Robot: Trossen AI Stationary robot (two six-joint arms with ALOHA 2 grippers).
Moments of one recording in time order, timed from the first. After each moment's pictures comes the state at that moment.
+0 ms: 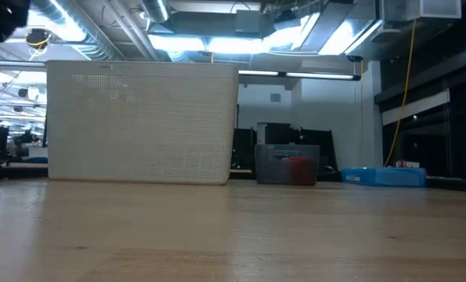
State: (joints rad) left arm -1.03 0.72 0.28 0.39 -0.75 -0.09; right arm 0.12 1.77 2.36 -1.12 -0.13 -0.02
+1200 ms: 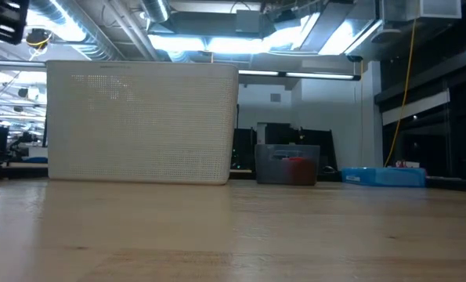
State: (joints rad) left arm -0.79 0.66 0.02 0.80 -0.04 -0.07; right arm 0.40 1.22 1.28 -0.38 -0.04 0.01
